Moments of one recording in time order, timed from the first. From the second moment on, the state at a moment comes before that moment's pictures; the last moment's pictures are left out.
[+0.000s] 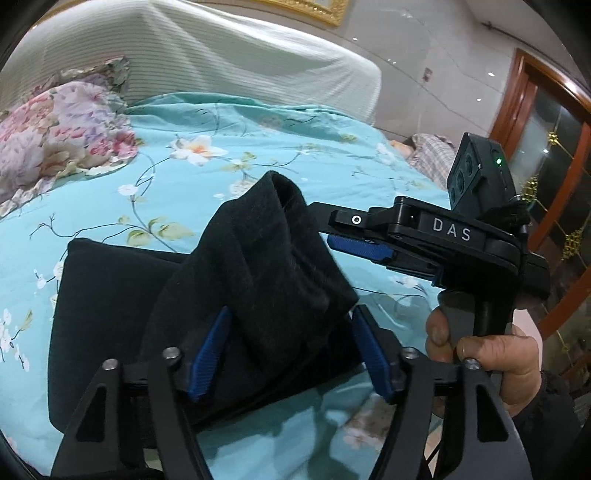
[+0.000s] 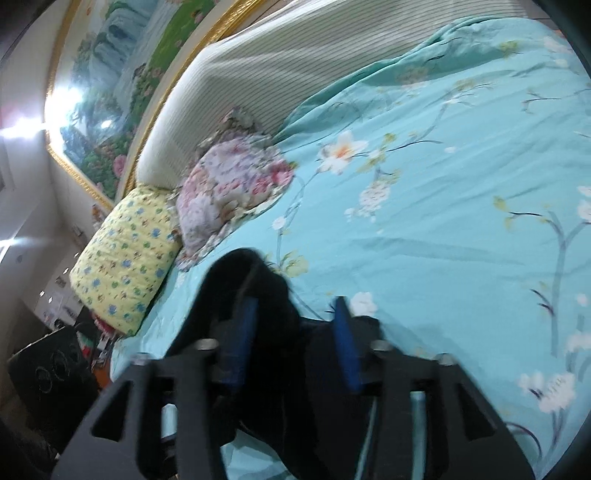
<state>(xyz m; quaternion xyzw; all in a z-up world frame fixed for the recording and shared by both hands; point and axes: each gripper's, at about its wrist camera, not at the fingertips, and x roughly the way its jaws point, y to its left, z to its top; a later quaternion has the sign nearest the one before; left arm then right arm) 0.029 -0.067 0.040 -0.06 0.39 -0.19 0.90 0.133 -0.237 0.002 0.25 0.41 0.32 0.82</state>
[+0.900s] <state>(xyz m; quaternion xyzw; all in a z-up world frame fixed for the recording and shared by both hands) 0.015 0.027 0.054 -0.16 0.38 -0.12 0.90 0.078 -0.231 0.019 0.22 0.41 0.27 0.85</state>
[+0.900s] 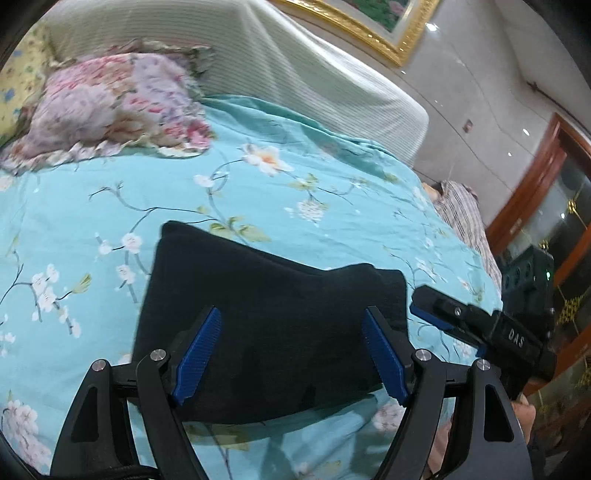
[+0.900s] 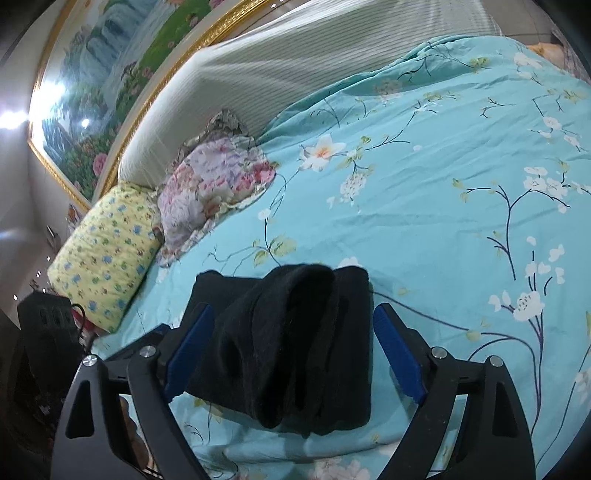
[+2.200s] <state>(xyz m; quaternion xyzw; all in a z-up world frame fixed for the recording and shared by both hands) 0.035 0.096 -0.008 -0.27 0.44 -0.06 0.86 0.073 -0.206 -0.020 0.20 0.47 0.23 0.83</state>
